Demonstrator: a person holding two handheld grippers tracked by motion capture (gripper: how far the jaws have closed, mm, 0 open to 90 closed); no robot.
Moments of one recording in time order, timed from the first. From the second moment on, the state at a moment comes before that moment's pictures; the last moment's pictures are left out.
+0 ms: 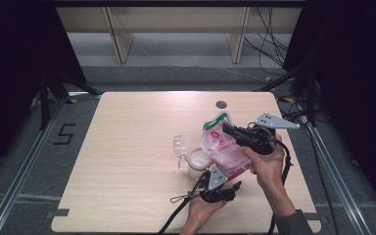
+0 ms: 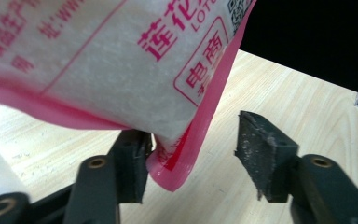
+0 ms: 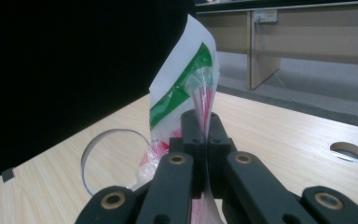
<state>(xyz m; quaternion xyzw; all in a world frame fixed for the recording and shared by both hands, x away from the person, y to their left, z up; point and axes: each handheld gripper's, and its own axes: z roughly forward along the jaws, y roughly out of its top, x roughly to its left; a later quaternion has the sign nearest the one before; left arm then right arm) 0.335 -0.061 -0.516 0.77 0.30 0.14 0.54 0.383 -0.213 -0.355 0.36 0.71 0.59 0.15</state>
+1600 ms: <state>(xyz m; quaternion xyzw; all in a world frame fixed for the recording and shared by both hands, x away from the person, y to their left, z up) 0.291 -0.016 -0.482 0.77 0.29 0.14 0.56 0.358 -0.290 -0.402 0.42 0.65 0.61 0.17</state>
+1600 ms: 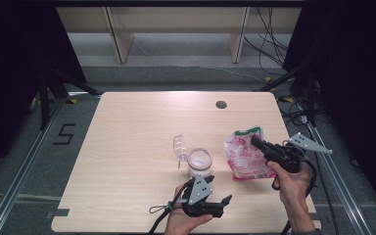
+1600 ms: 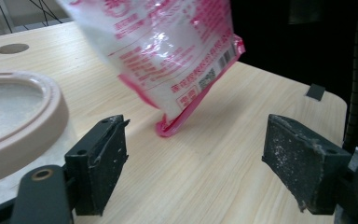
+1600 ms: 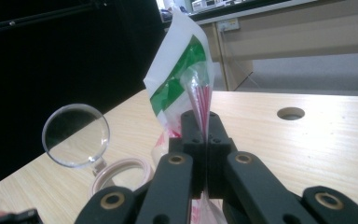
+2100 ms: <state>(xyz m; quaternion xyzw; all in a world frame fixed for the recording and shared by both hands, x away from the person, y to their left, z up) 0.288 0.003 -0.478 0.75 0.30 0.17 0.56 0.338 -0.328 -0.419 0.45 0.63 0.60 0.18</state>
